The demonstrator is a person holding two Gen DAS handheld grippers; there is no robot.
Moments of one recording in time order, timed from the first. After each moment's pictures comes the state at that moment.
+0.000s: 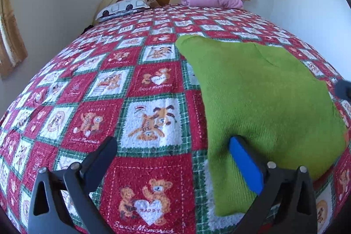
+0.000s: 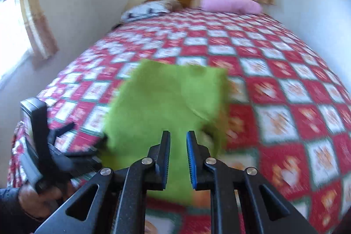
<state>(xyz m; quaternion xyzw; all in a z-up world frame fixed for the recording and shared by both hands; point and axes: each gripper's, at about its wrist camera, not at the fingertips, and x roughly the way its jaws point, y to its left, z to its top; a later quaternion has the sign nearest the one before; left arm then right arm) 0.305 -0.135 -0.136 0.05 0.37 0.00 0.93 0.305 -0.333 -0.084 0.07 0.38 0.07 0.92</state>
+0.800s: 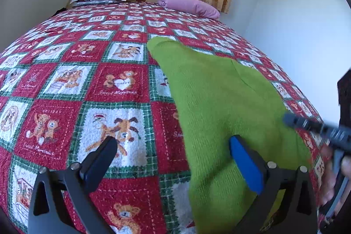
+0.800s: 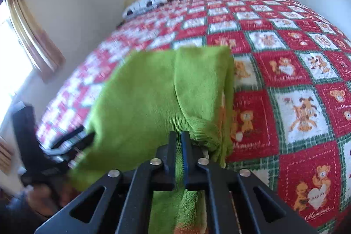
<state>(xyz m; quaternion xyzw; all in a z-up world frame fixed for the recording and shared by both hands) 0.334 -0.130 -0.139 -0.06 0.38 -0.13 0.91 0.336 -0.380 -0.127 0.16 0.39 0.10 0.90</state>
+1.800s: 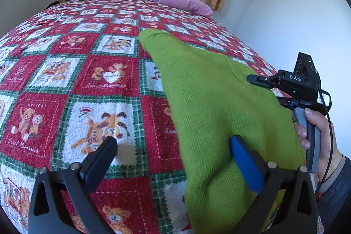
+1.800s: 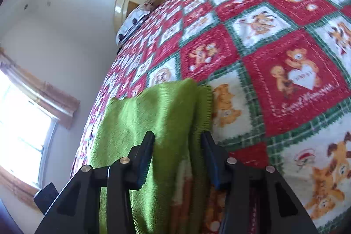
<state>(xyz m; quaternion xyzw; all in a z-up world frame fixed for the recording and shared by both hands) 0.339 -0.127 -0.148 -0.09 0.38 -0.16 0.90 0.432 -0.449 -0.170 0.34 0.40 0.13 0.84</state>
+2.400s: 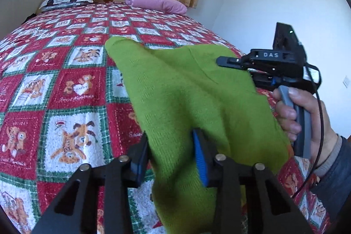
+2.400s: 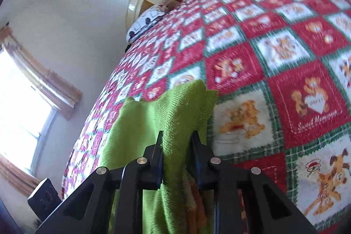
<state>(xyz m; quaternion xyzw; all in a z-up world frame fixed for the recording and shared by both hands) 0.328 -0.151 -0.128 -0.06 0.38 -0.24 0.89 0.430 -0.421 -0.130 0.29 0.38 0.15 0.87</state>
